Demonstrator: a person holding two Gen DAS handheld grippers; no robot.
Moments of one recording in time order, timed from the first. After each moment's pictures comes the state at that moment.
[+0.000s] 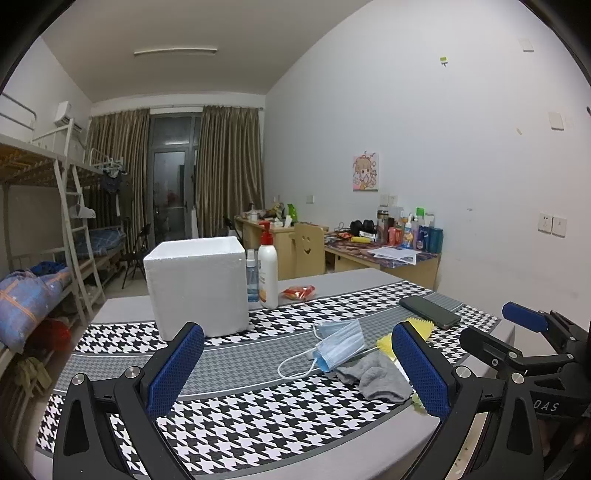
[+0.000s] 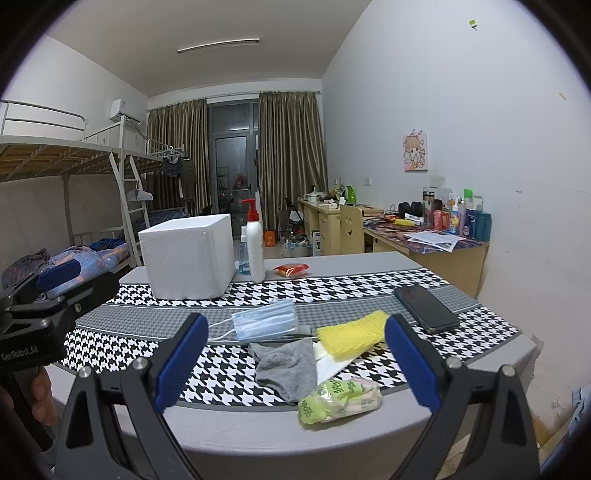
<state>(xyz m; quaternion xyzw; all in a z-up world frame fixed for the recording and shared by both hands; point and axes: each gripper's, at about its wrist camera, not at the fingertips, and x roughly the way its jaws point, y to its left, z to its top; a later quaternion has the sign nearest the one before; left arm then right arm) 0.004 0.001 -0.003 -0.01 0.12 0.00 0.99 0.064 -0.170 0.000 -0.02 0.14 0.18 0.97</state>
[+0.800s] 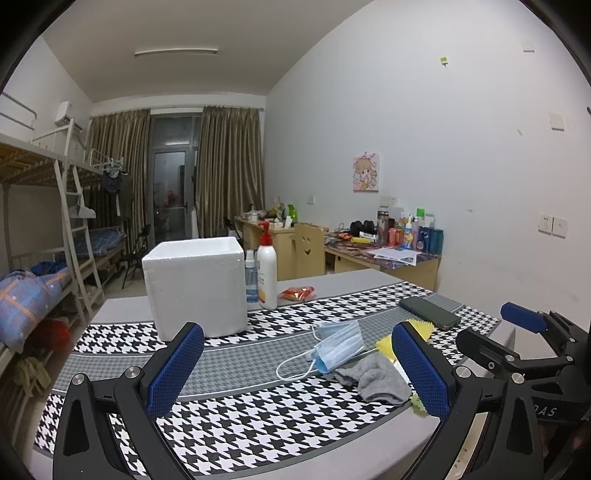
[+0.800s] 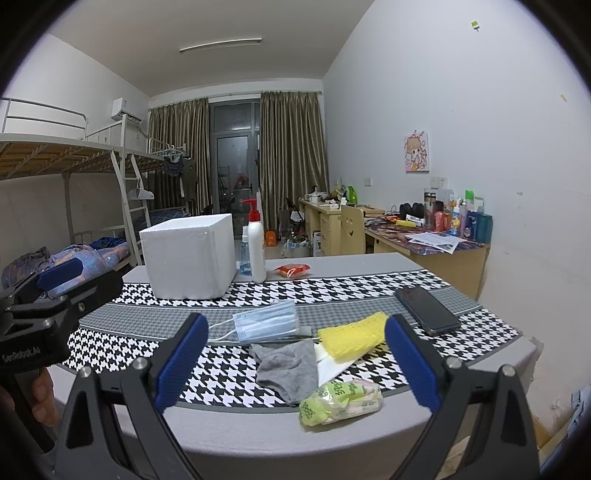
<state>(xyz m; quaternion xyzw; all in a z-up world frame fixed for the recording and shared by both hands) 0.006 -0.002 -0.005 -0.01 0.11 0.00 0.99 0.066 -0.168 0.001 -0.02 0.14 0.18 0.97</state>
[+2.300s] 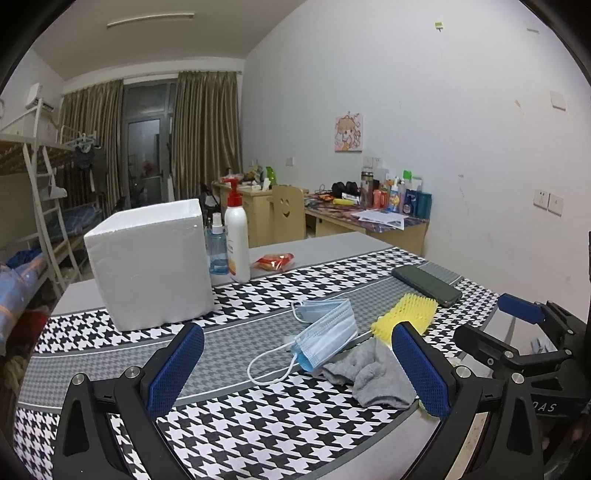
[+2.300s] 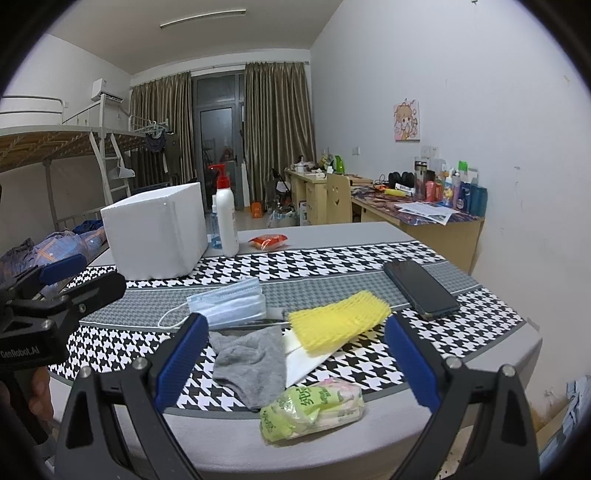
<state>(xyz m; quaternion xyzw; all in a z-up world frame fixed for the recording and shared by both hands) 0.087 -0.009 -0.025 0.00 0.20 -0.04 0.98 0.122 -0.179 -0.020 -0.02 0.21 0.16 0.96</state>
